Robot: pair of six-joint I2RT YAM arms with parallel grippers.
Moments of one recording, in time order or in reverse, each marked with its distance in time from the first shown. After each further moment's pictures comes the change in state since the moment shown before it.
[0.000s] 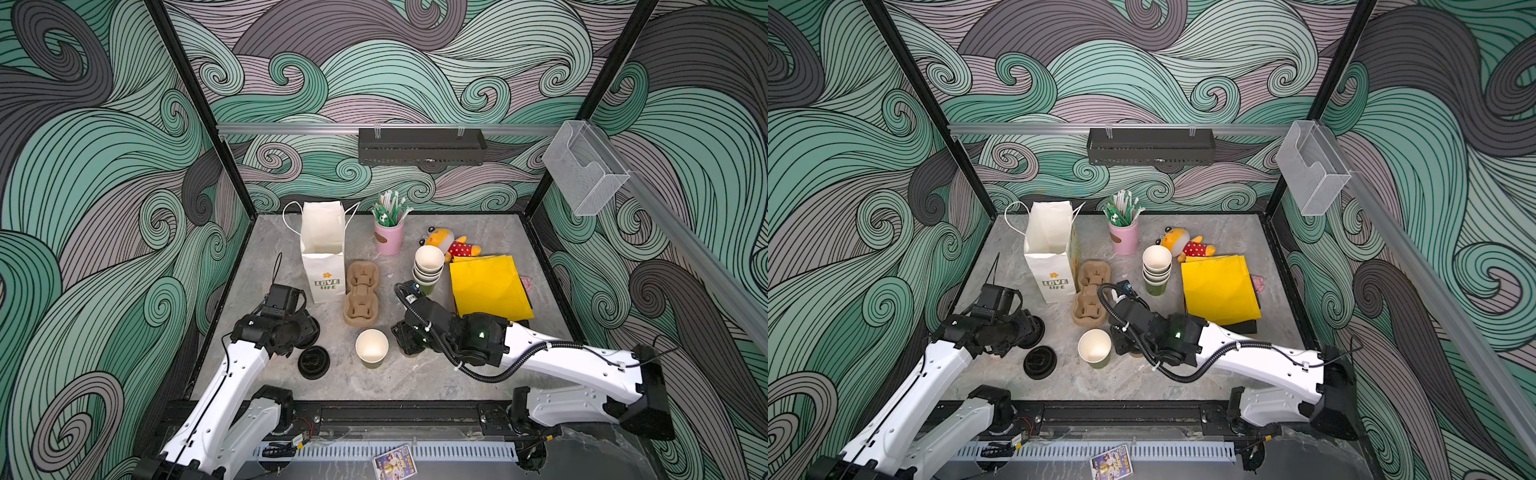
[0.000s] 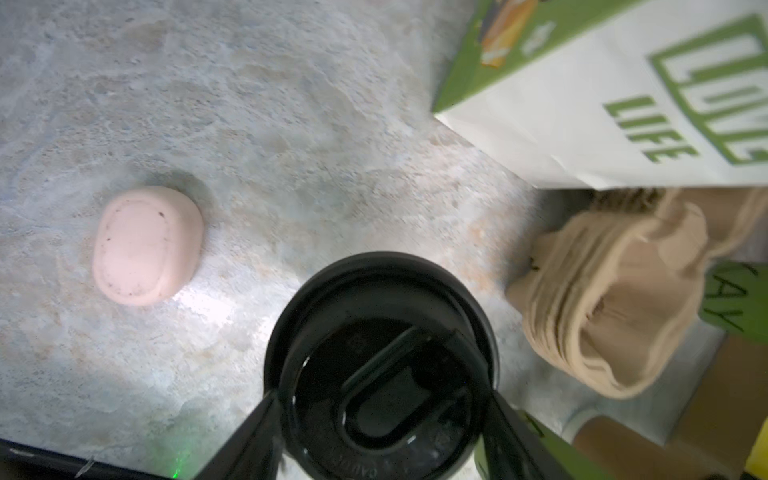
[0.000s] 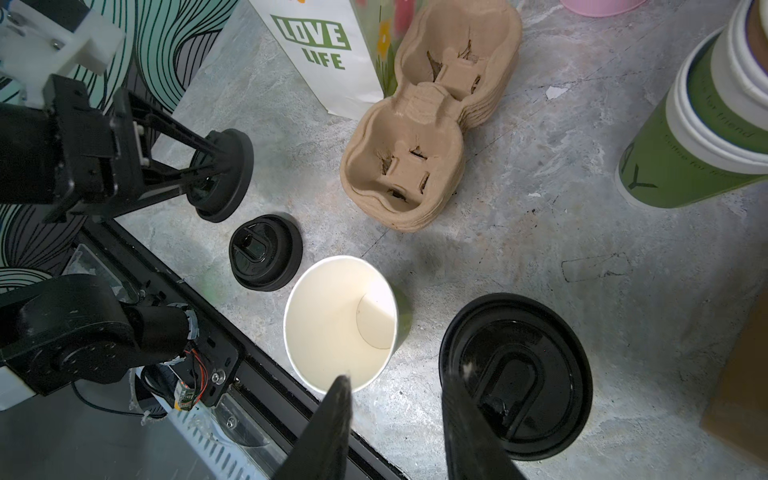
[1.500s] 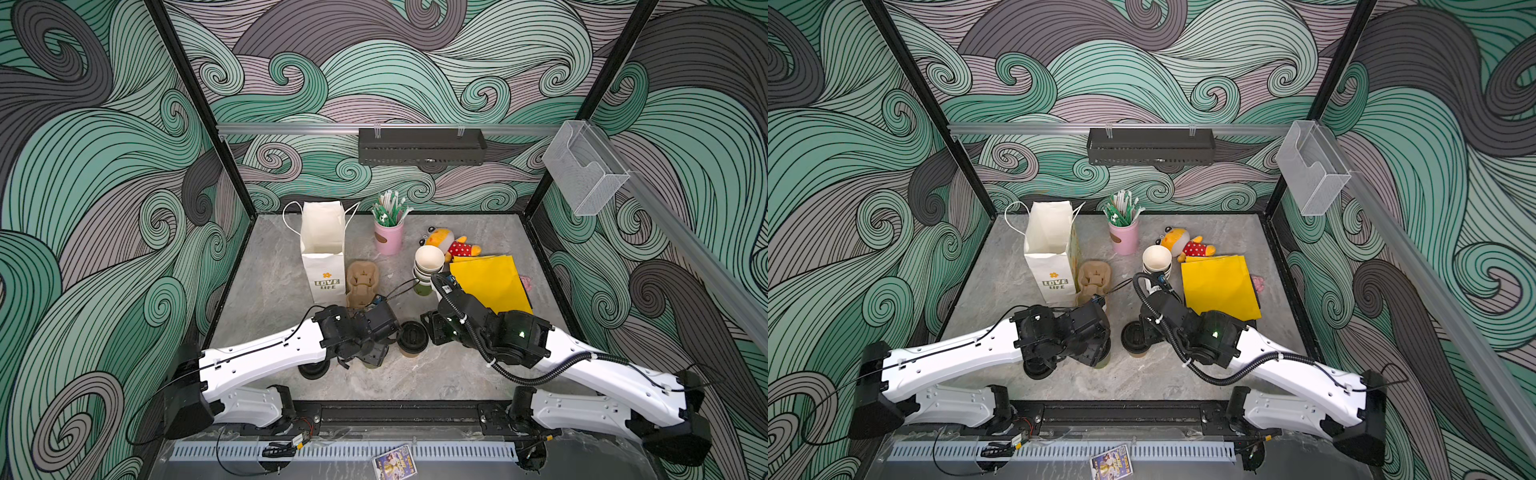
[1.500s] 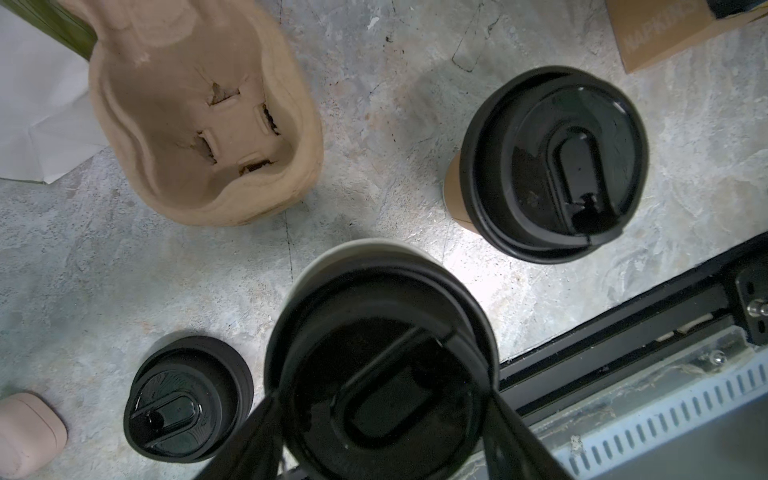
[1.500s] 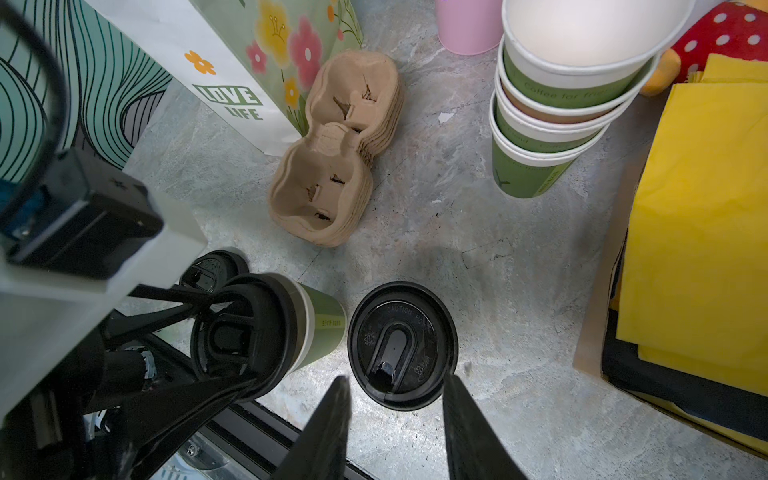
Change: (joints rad) left arm -0.878 0.435 0.324 -0.001 -0.201 0.129; right arm -0.107 -0.186 -0.039 -0.148 0.065 0.009
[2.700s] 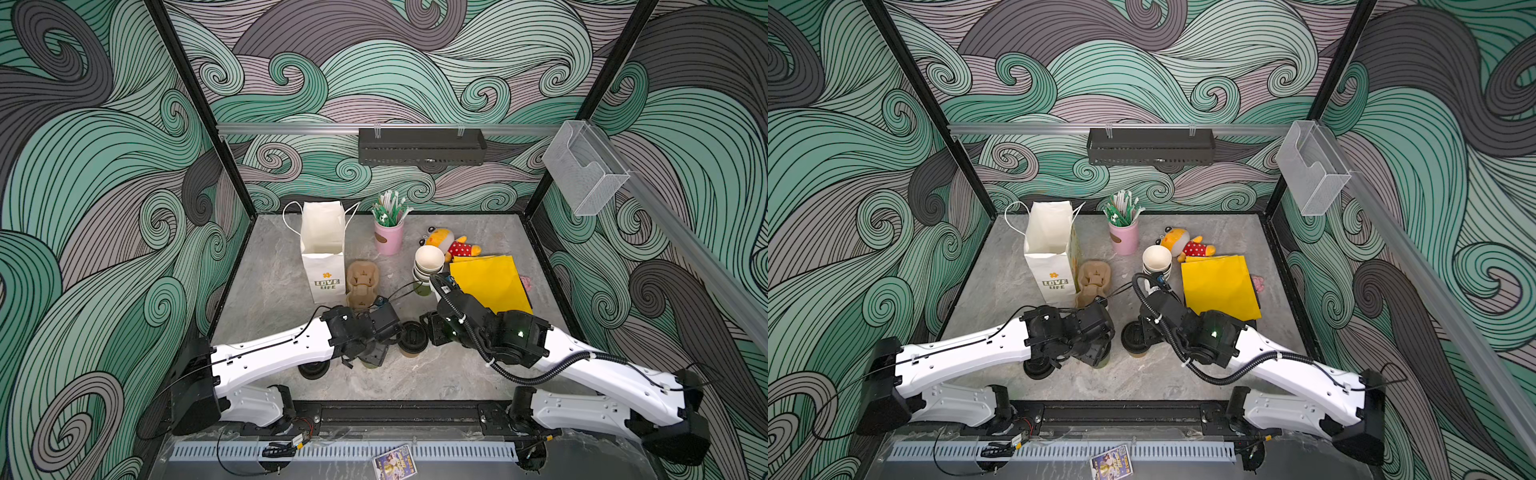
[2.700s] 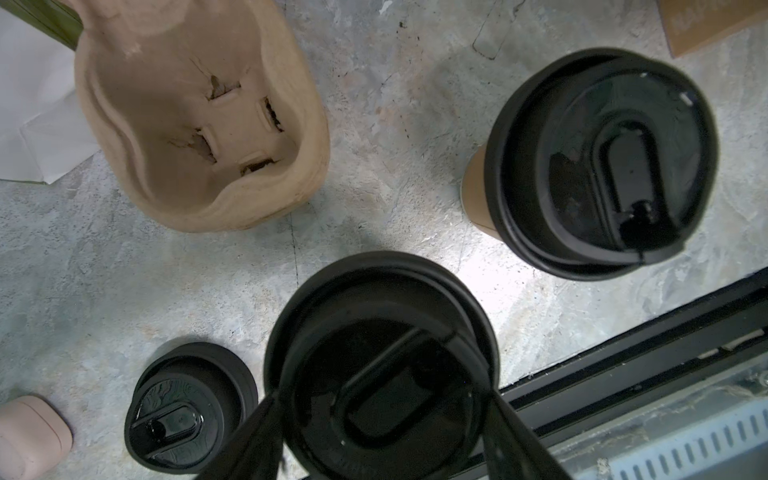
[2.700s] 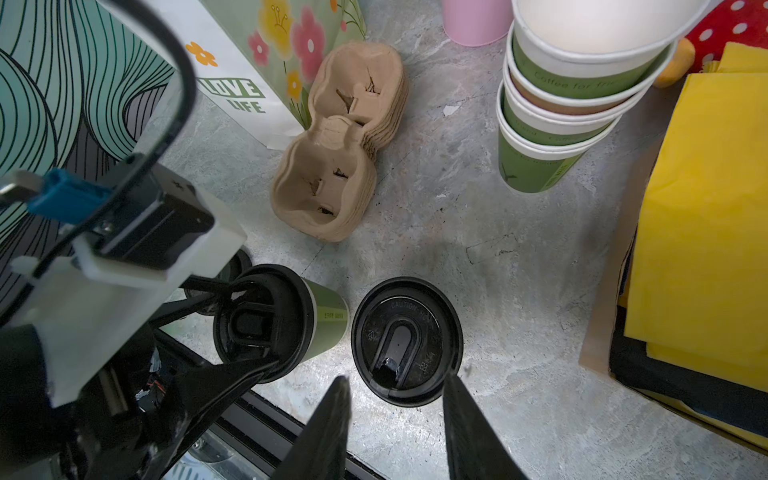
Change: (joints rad) left arm 0.017 0.036 -0.028 0.029 -0.011 0.002; right arm -0.001 0.010 -0.005 0.008 -0.030 0.008
